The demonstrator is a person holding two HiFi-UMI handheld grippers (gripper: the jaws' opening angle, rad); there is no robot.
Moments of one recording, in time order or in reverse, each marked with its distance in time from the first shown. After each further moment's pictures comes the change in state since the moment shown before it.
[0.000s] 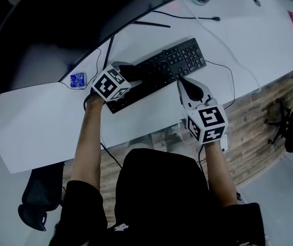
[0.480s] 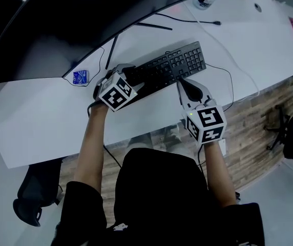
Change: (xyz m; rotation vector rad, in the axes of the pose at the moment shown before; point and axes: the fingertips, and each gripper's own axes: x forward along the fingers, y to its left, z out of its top) left arm -0.014 -0.015 0.010 0.132 0.003 0.194; right arm -0.008 0.006 0.006 -0.034 -0.015 0.026
